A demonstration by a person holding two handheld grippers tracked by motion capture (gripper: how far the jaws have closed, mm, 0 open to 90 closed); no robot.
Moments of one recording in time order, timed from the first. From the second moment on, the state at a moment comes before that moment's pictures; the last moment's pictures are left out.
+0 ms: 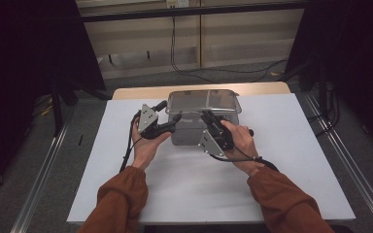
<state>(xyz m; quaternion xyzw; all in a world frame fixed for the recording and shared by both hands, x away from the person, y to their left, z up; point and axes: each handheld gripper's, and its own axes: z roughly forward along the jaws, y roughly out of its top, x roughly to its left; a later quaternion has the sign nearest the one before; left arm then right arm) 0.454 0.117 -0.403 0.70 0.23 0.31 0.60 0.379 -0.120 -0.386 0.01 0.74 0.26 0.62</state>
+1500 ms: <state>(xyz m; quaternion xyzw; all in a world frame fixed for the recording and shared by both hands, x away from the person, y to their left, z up) 0.456 0.117 -0.405 0.69 0.24 0.32 0.61 0.399 -0.211 -0.393 0.30 0.71 0.47 0.42</state>
